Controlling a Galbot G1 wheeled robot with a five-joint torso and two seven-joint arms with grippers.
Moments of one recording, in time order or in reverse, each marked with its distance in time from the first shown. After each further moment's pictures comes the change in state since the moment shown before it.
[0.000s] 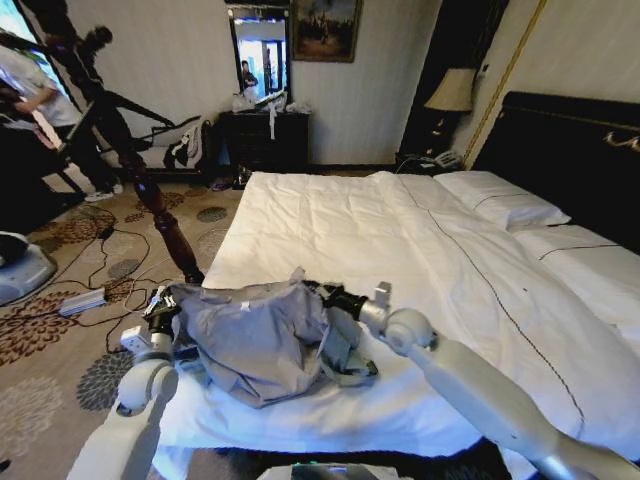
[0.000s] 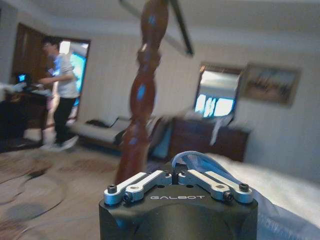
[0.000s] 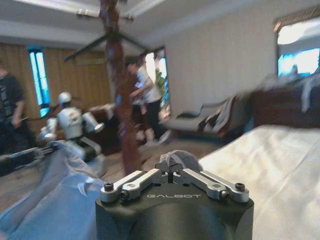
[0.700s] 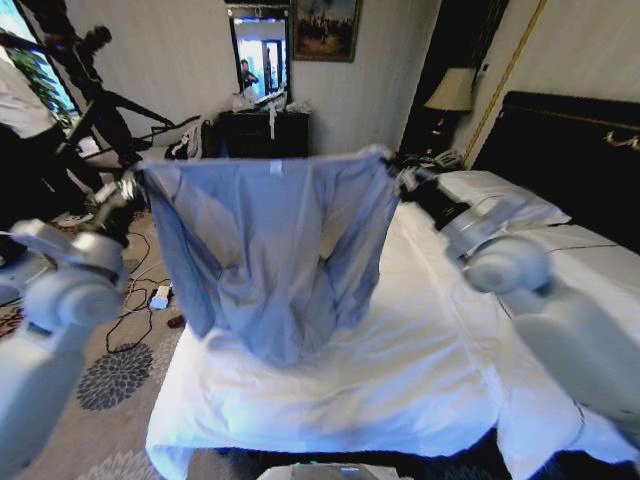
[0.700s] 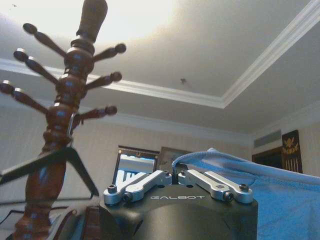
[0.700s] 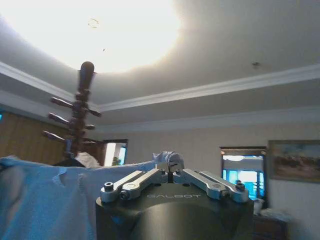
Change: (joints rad) left arm -0.419 0.485 -0.037 -0.144 -0.471 0.105 0.012; right arm 0.228 -0.299 0.333 0.183 0.346 0.050 0.162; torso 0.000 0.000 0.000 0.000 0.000
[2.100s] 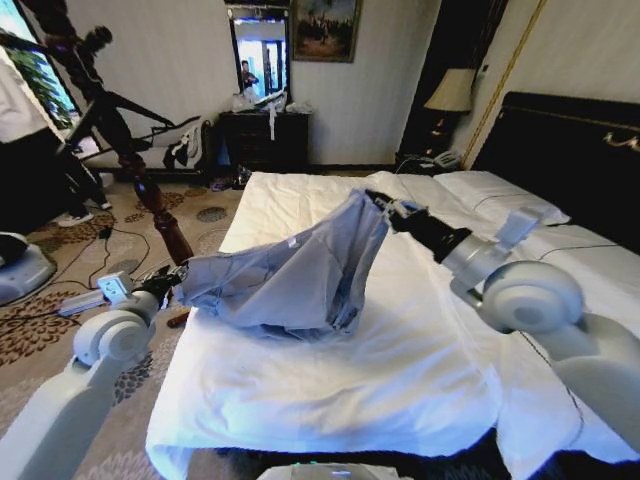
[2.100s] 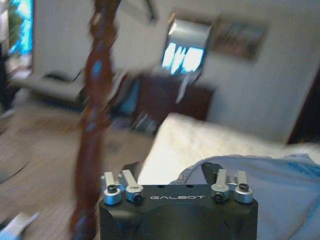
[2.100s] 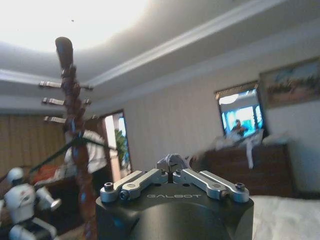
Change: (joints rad) left arm 0.327 -0.195 0.025 0.016 0.069 0.214 -0.091; right arm -0.178 -0.027 0.093 0.153 0.264 -0.090 0.217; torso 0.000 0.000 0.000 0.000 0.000
